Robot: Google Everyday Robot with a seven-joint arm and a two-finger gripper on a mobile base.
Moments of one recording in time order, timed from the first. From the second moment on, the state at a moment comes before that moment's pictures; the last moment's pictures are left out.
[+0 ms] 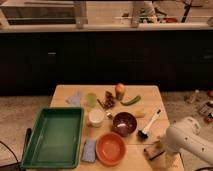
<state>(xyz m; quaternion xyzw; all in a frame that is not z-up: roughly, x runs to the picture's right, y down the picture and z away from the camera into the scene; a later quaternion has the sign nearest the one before) 0.318 0.319 0.757 -0.32 -0.01 -0.04 0.95</state>
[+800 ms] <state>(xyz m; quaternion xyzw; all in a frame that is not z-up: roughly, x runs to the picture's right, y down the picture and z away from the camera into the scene) 0.298 0.317 0.763 -0.32 -0.01 -0.03 0.95</state>
